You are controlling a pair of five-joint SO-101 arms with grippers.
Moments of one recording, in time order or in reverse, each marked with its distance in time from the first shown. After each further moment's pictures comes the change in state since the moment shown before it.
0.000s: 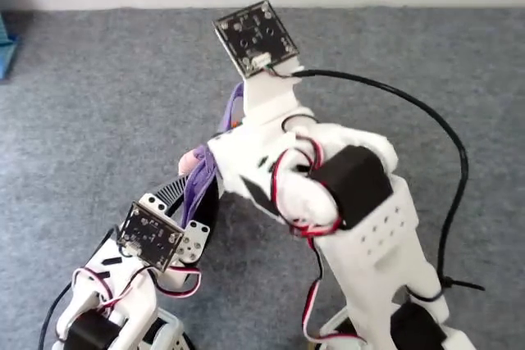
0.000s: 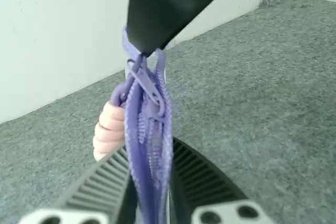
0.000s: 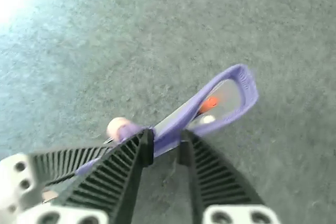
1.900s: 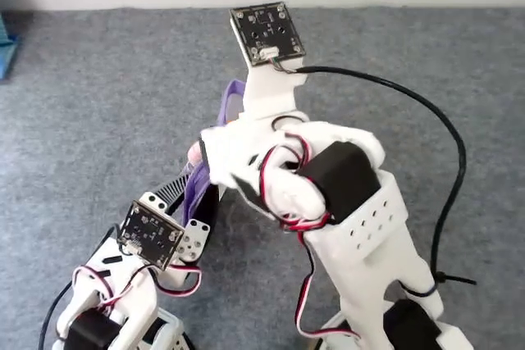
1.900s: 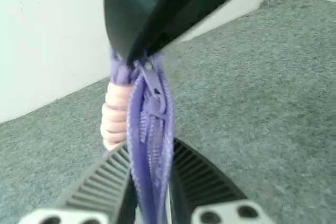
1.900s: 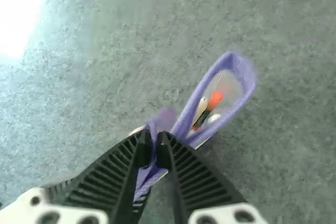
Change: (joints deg) left arm 0.3 0.1 -0.1 -0.1 0.1; right arm 2.2 2.4 -0.9 -2.6 -10.4
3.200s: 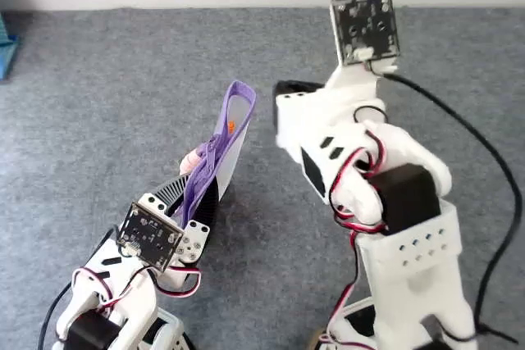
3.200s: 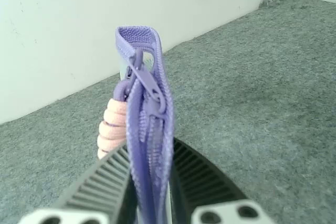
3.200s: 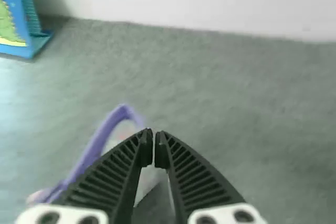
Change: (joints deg) left arm -0.2 -0.1 0.1 0.1 0.0; right arm 14.2 -14.6 18.5 -15.8 5.8
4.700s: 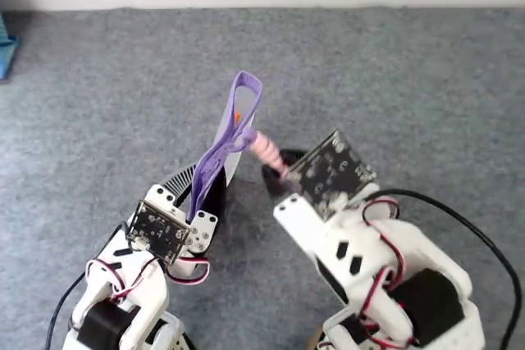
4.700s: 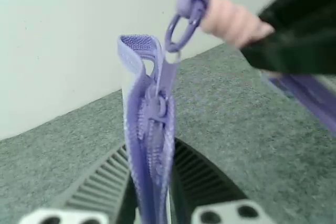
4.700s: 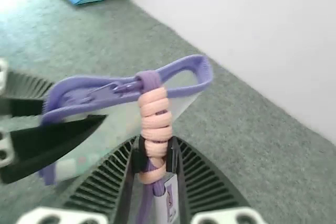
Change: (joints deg) left arm 0.2 0.0 6.5 -10.0 0.0; right arm -6.7 -33.1 32.9 -8.4 28.8
